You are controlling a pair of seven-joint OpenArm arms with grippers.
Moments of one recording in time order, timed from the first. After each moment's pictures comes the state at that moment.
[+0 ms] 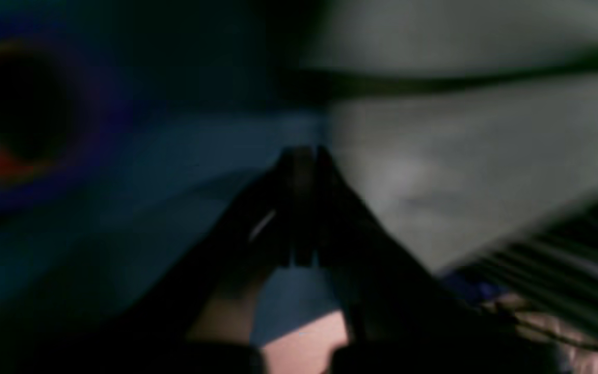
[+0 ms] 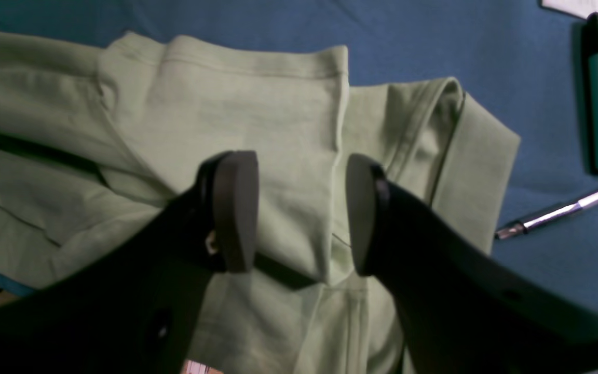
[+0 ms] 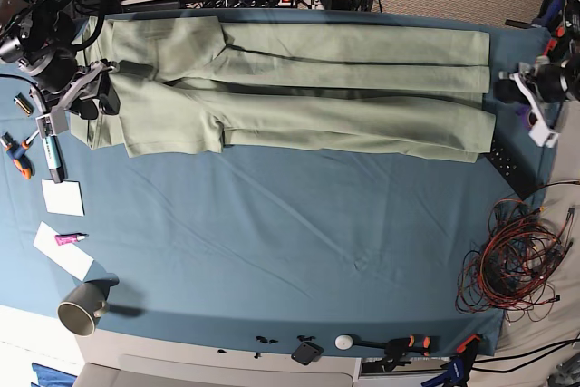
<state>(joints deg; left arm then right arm) 12.3 -36.4 -17.1 82.6 -63.8 -31.9 68.7 -15.6 19.5 42.5 108.7 47.2 39.8 -71.8</state>
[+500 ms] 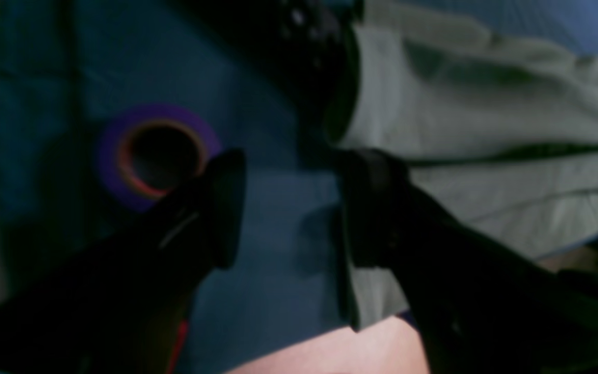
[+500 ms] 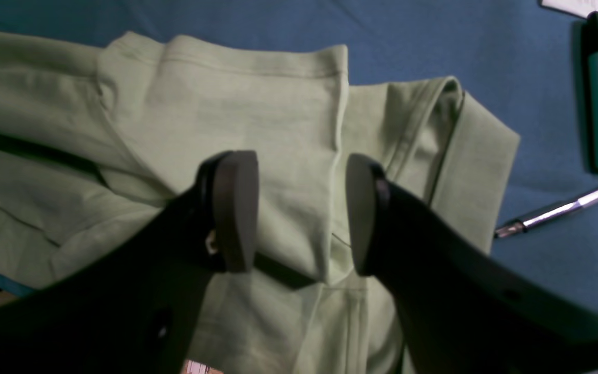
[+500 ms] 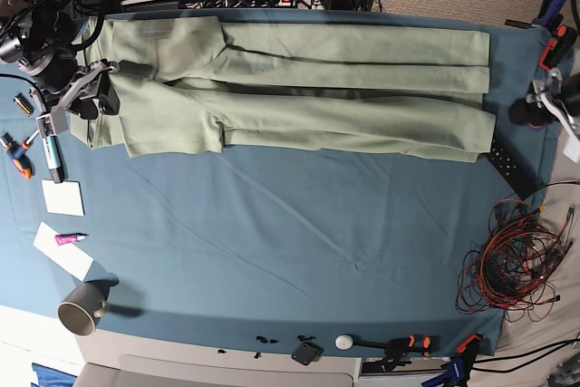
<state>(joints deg) 12.2 -36.6 -25.4 82.6 -65.2 -28.4 67.8 -15.6 19.5 42.5 108.7 47.2 39.8 -71.8</state>
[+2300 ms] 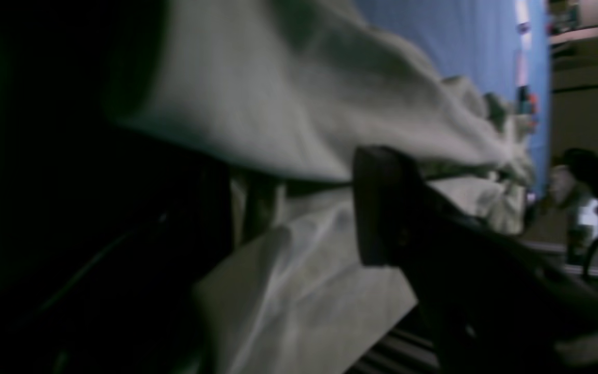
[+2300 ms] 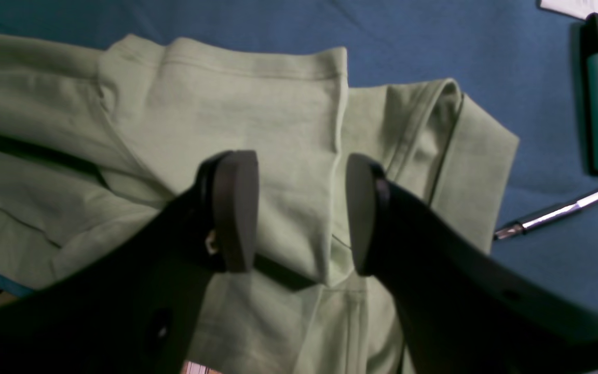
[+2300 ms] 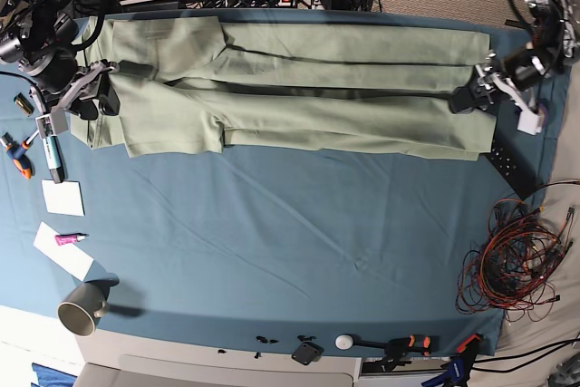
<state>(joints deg) 14.4 -20.1 -24.5 79.1 -69.6 -30.2 61.4 -15.6 19.5 42.5 108.7 47.2 39.8 -71.5</state>
